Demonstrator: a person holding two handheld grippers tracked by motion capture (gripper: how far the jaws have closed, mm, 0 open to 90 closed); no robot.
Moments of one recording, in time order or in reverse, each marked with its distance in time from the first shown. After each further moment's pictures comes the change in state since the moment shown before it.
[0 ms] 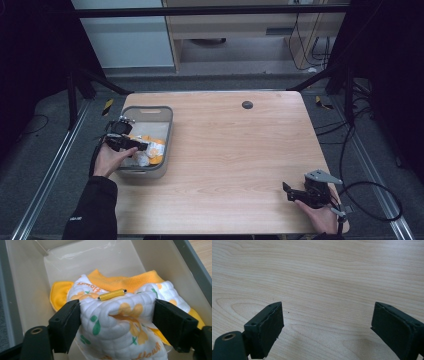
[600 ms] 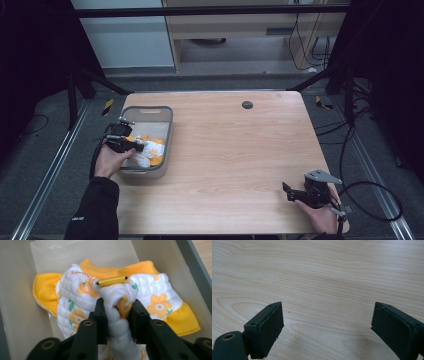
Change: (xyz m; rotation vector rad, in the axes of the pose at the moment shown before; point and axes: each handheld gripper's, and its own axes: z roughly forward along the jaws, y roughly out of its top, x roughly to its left) left arm 0.001 -0.005 0.000 0.033 -0.067 -0.039; right arm 0.001 0.000 0.000 0.006 0.007 0.004
